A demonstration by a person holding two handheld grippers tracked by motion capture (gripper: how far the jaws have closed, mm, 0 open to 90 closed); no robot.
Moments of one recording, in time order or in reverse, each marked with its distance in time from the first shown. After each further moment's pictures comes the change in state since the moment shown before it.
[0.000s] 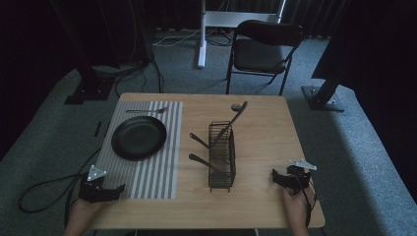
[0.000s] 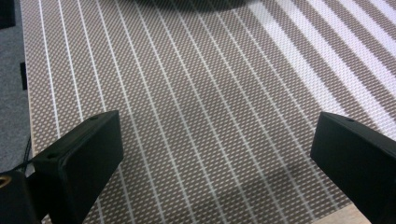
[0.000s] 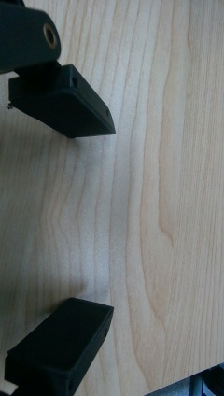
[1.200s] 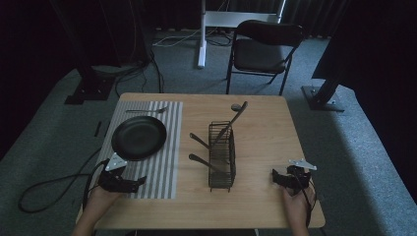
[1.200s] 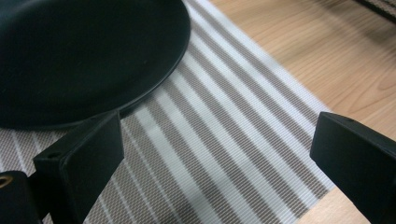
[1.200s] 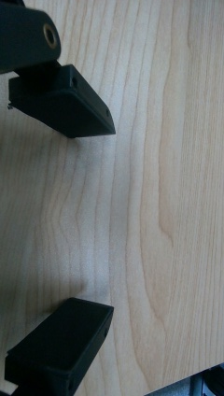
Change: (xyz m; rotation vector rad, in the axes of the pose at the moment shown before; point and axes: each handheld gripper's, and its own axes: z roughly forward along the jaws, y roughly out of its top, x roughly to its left) left arm -0.056 0.064 -0.008 -0.080 -0.164 0.144; right arm 0.000 0.000 0.000 0.000 0.000 0.000
